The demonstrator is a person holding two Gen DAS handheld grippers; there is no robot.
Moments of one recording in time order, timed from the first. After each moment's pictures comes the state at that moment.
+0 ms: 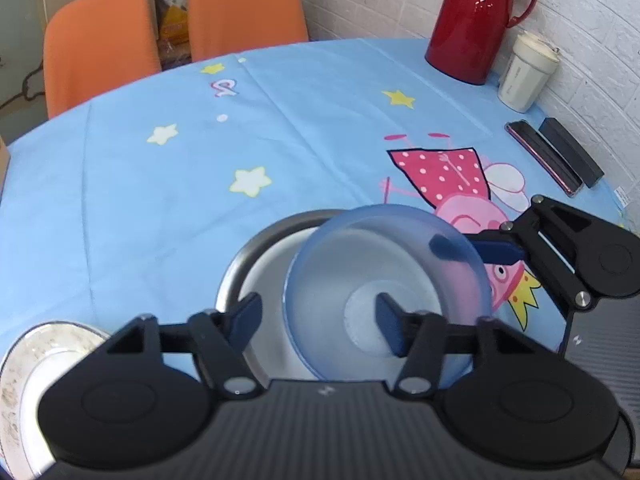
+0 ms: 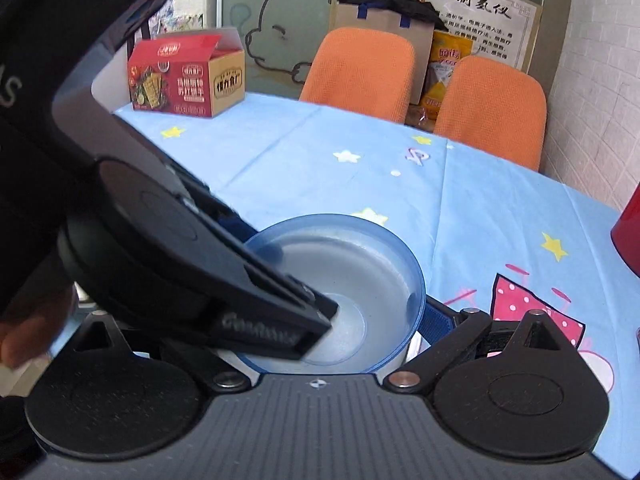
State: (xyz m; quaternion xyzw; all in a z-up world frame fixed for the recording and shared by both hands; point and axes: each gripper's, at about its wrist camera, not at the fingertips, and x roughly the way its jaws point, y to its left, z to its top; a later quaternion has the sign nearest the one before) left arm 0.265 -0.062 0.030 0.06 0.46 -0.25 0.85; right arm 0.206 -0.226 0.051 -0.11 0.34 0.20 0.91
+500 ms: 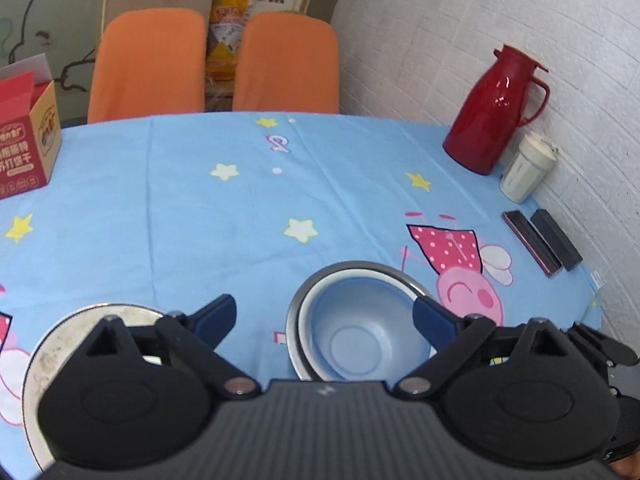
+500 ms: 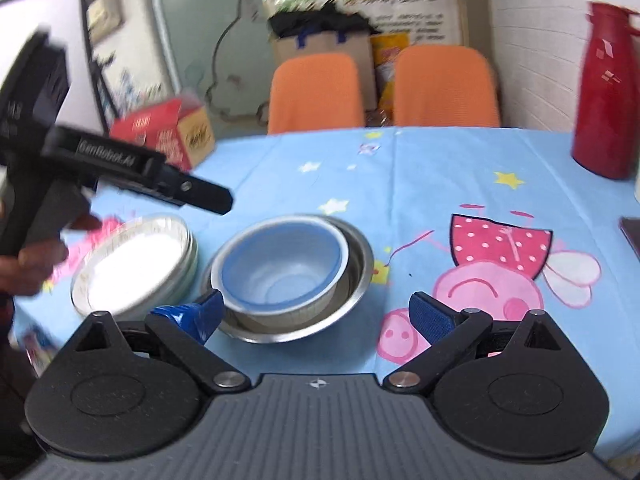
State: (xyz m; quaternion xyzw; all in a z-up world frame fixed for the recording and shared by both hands) left arm 0.236 0.011 0.067 -0.05 0.39 -0.22 0.89; right arm 0.130 -0.295 0.050 0.08 0.28 0.15 0.94
